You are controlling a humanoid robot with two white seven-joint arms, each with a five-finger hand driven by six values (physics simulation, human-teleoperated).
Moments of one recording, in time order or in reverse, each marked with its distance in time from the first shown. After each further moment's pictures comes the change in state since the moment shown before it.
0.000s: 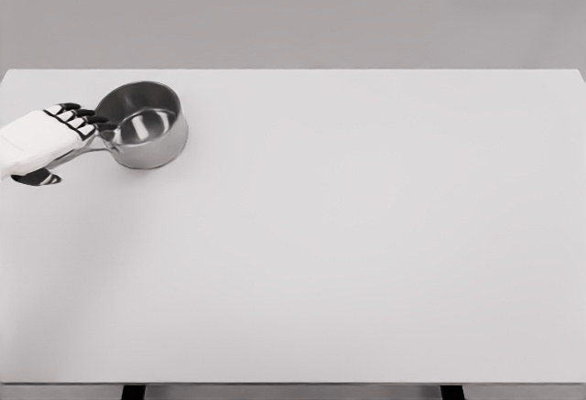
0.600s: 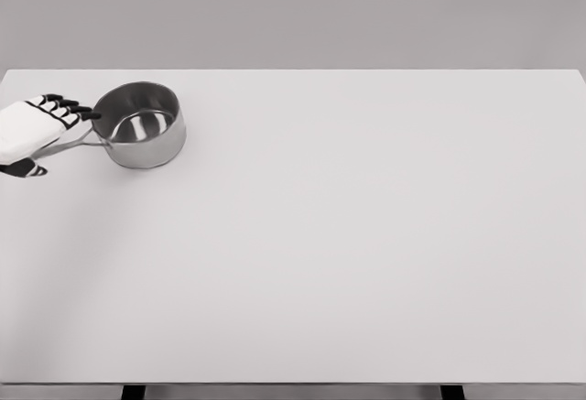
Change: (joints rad) left arm -0.041 0.000 0.010 0.071 0.000 -0.001 0.000; right arm 0.000 0.000 0.000 0.000 0.000 0.000 0.000
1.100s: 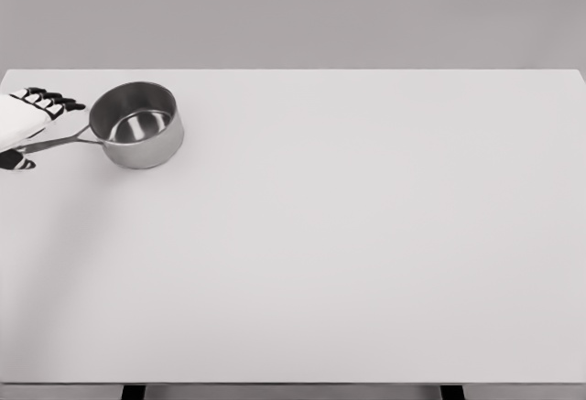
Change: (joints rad) left arm -0.054 -0.009 -0.001 0.096 0.008 0.000 0.000; right arm 0.000 0.000 0.000 0.000 0.000 0.000 0.000
